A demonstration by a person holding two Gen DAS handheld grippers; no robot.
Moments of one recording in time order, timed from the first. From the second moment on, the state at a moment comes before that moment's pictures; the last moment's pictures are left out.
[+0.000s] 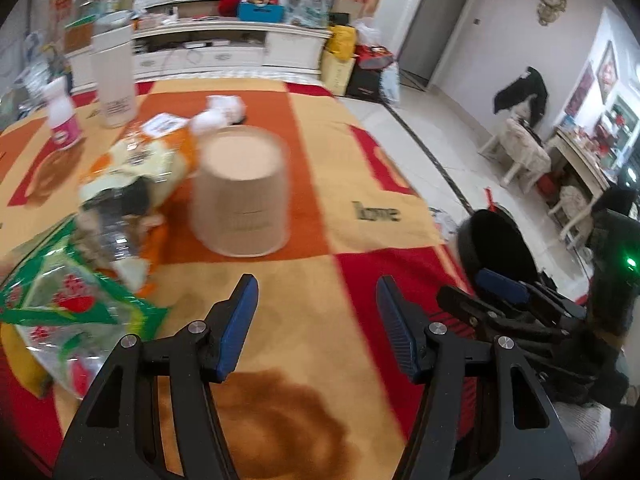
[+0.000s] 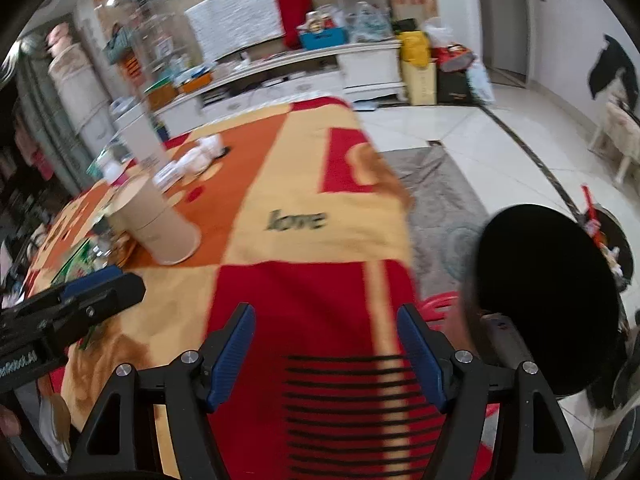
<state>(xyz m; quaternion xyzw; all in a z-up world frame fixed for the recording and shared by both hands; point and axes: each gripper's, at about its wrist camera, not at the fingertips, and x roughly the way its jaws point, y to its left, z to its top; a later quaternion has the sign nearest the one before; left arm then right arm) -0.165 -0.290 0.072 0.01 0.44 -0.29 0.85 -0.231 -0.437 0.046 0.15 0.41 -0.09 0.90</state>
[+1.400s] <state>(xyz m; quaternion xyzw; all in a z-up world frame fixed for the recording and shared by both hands) -0.141 -0.024 0.071 -0.07 0.48 -0.17 0.86 -0.100 -0.204 0.035 -0.01 0.45 0.24 0.86</state>
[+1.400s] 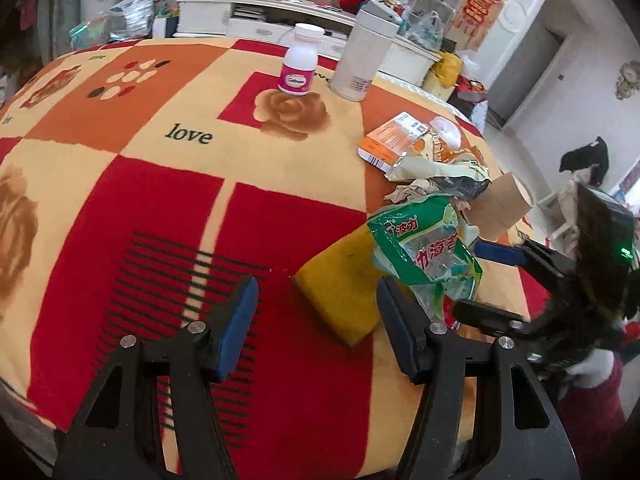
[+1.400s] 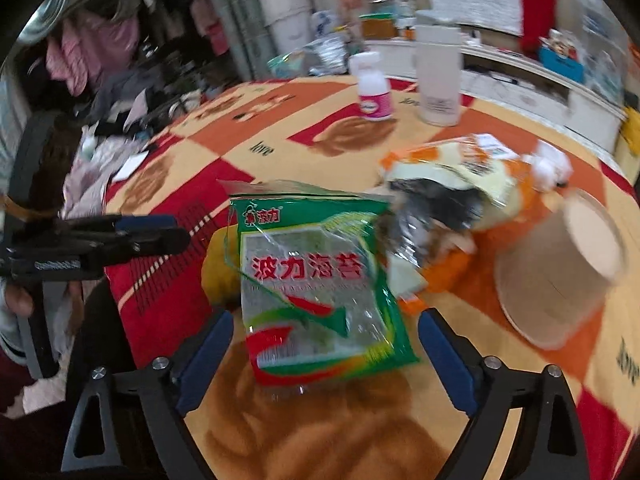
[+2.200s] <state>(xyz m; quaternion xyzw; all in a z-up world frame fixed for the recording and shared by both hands) -0.107 -0.096 0.044 0.08 0.48 -0.29 0.83 -0.135 -0.266 0.036 0.04 0.44 0.16 0.88</state>
